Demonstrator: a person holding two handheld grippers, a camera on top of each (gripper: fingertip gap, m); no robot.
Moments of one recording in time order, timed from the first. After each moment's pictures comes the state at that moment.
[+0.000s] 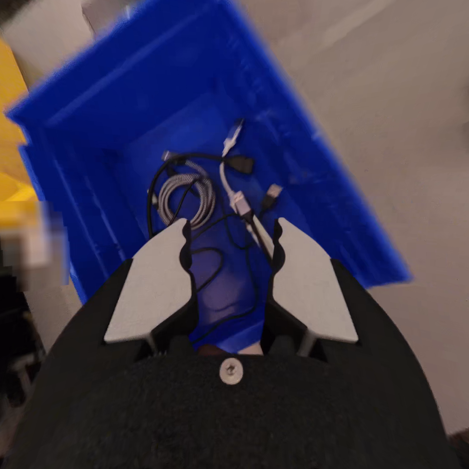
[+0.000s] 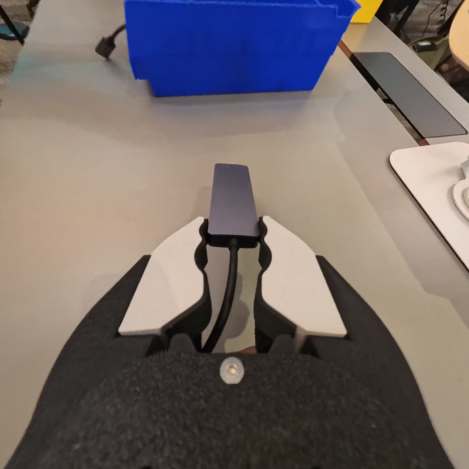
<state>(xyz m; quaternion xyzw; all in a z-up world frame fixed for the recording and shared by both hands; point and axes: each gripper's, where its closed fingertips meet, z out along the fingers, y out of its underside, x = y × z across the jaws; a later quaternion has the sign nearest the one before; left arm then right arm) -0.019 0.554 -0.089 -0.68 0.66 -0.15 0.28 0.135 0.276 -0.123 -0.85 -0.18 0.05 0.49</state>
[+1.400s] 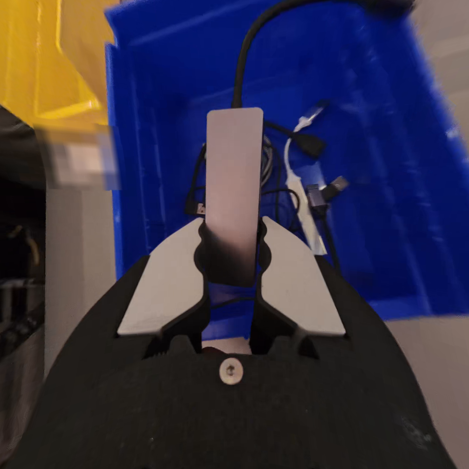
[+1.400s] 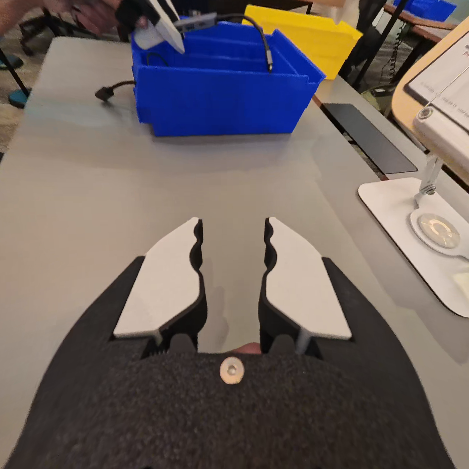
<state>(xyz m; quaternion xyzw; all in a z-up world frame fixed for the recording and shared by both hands) -0.060 0.597 -0.106 -0.77 0.53 -0.12 0.34 0.127 0.280 -0.088 -0.82 -0.17 0.02 0.54</state>
